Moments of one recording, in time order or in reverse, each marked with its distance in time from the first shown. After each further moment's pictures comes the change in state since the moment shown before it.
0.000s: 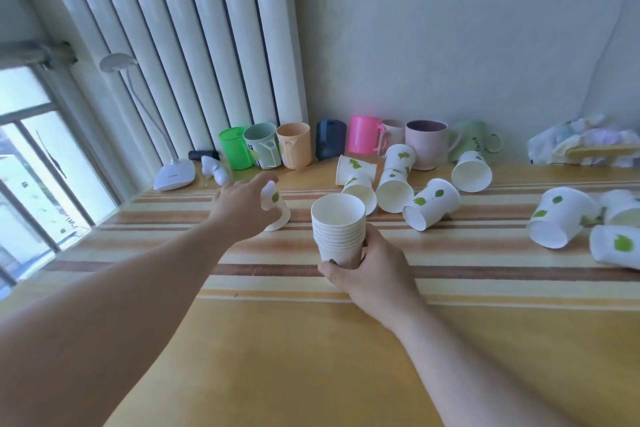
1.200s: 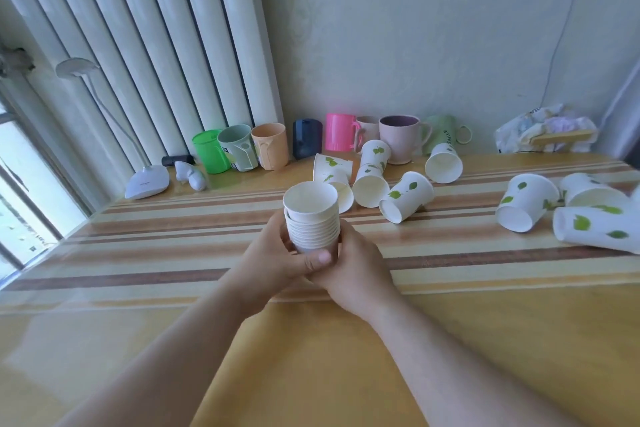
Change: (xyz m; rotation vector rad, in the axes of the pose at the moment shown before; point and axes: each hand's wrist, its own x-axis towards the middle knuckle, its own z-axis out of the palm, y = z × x) left_hand -0.092 0.060 0.036 -1.132 -0.355 0.180; right_hand -0.004 -0.012 -0.001 -0.009 -0.007 -0.007
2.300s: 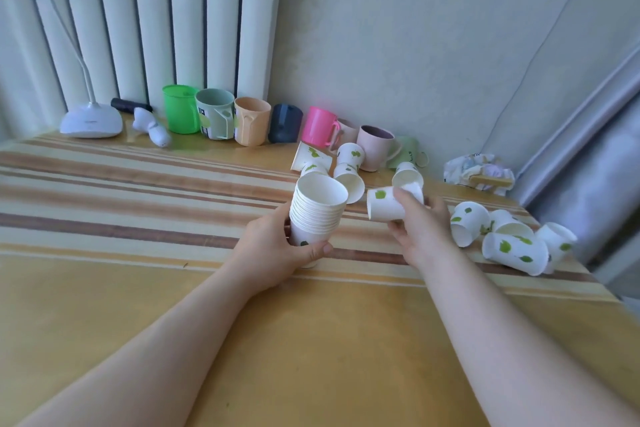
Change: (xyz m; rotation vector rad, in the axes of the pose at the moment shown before) left_hand -0.009 -0.018 0.016 0.334 0.177 0.114; right_hand 0.041 0.019 -0.093 0.677 0.567 0.354
